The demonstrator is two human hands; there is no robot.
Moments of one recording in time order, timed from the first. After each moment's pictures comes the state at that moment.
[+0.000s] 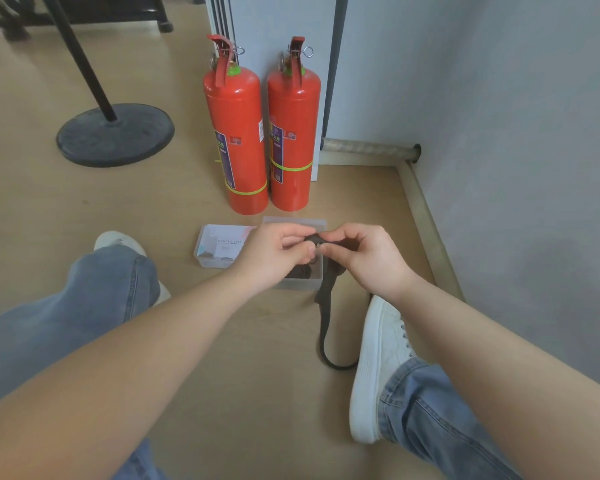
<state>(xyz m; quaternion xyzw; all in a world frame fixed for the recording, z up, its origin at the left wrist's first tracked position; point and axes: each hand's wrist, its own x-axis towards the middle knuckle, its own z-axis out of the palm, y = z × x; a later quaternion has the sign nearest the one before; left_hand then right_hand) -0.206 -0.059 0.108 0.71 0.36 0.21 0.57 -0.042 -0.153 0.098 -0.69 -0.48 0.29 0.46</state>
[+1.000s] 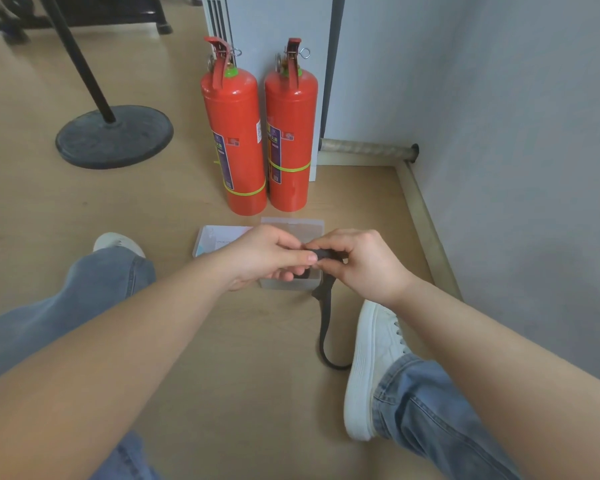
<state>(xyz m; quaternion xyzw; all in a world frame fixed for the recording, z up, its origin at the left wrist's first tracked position) -0.213 -0.044 0.121 0.67 0.36 0.05 0.64 -0.042 -0.159 0.110 -0.64 -0.68 0.14 0.33</state>
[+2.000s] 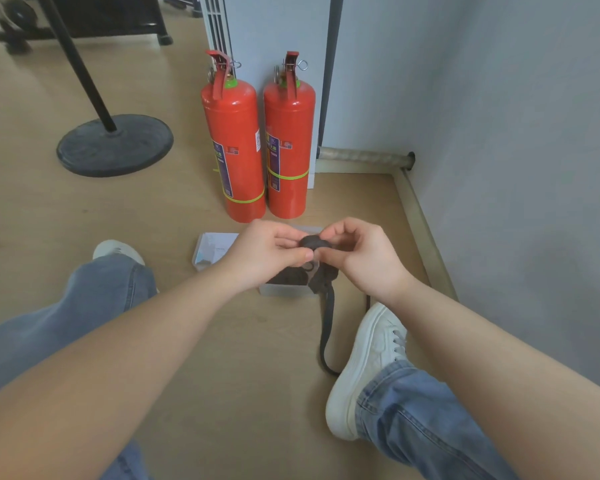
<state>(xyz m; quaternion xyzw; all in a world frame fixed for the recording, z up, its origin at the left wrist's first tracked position) -0.212 -0.050 0.129 0.73 0.36 0.17 0.55 -0.052 -0.158 0.129 -0.69 -0.43 0.32 0.49</state>
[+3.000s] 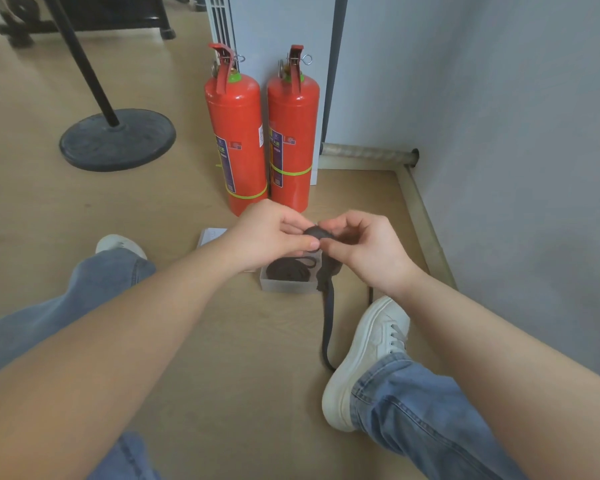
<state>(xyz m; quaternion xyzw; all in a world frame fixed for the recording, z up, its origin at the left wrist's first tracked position) -0.210 -0.042 0.152 0.77 0.31 0.15 0.54 -0.056 -0.157 0.139 -0.67 -0.45 0.32 0.49</state>
